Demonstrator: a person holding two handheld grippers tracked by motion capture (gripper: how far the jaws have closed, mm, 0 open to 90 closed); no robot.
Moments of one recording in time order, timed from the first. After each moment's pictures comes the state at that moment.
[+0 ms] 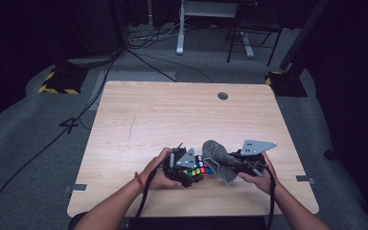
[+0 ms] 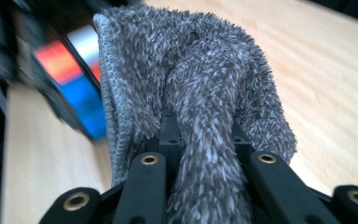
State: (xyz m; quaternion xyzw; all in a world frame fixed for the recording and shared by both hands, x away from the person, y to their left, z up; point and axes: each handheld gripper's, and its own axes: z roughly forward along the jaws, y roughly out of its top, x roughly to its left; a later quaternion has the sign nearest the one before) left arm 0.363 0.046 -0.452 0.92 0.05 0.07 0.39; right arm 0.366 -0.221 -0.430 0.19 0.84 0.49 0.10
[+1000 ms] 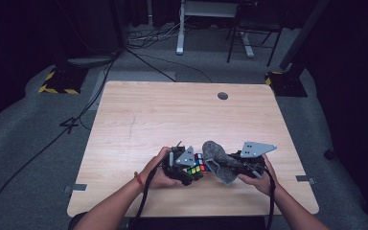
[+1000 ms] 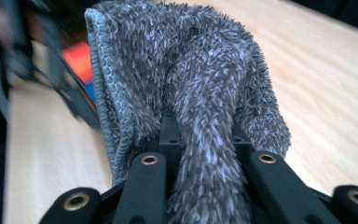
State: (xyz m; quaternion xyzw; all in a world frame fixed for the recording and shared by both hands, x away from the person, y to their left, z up) left arm 0.366 0.047 -0.451 0.91 0.07 0.08 0.39; right arm 0.359 -0.218 -0.427 0.18 0.84 0.50 0.11
